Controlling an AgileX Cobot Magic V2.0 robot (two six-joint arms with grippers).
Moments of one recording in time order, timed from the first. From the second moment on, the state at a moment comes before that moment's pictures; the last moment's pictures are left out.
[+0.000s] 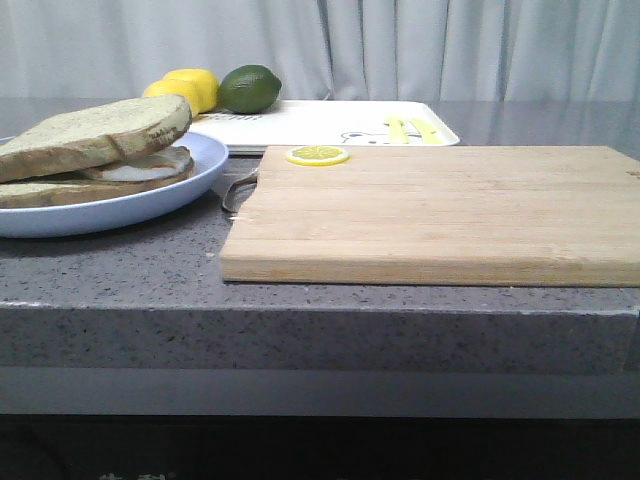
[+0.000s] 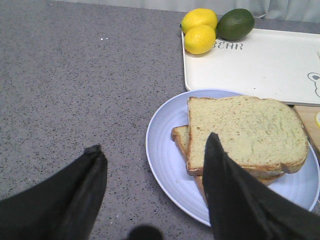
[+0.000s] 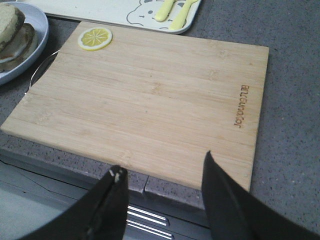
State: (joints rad) left arm -0.07 0.66 -0.72 0.00 0.55 -0.08; right arm 0.29 0.54 -0.76 0.06 0.85 0.08
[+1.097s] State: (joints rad) left arm -0.07 1.14 -1.07 0.06 0.99 -0.05; right arm 0.29 0.47 -0.71 0.05 0.87 0.09
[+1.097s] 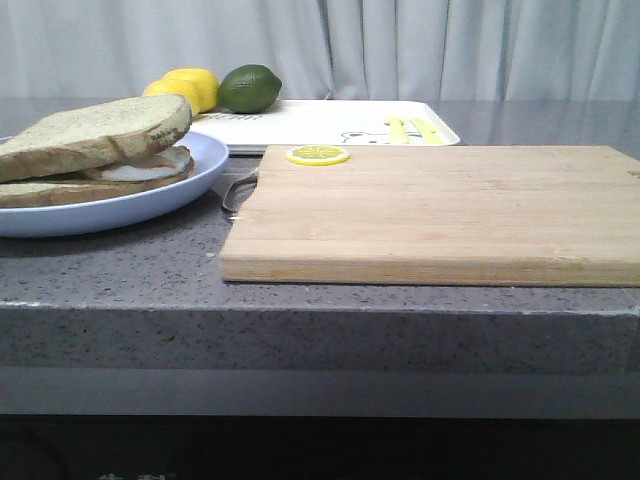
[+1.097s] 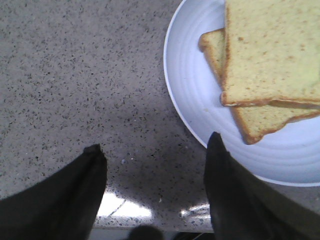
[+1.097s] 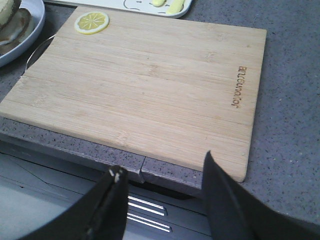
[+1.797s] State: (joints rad) left arm 0.13 1.65 -1.37 -0.33 1.09 0.18; right arm 0.29 0.47 -0.71 0.05 0.87 0.09
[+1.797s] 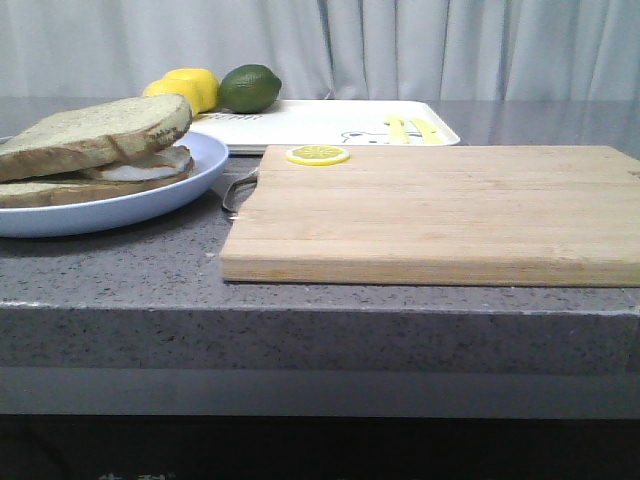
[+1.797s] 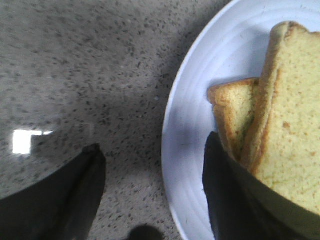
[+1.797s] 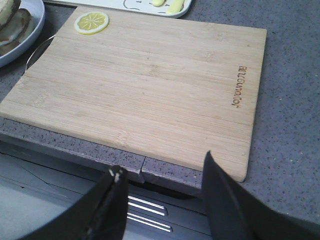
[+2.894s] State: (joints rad) left arm 0.13 1.75 -1.37 -0.41 1.11 0.21; right arm 0.29 0.47 -0.71 0.05 0.87 0.09
